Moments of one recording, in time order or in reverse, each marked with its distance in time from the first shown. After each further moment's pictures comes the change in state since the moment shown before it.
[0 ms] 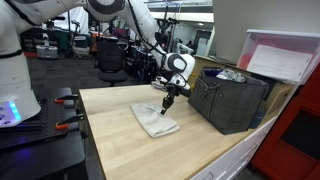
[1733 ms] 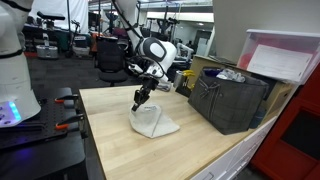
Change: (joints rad) arm 0.013 -0.496 -0.010 -0.727 -0.185 0.134 -0.032
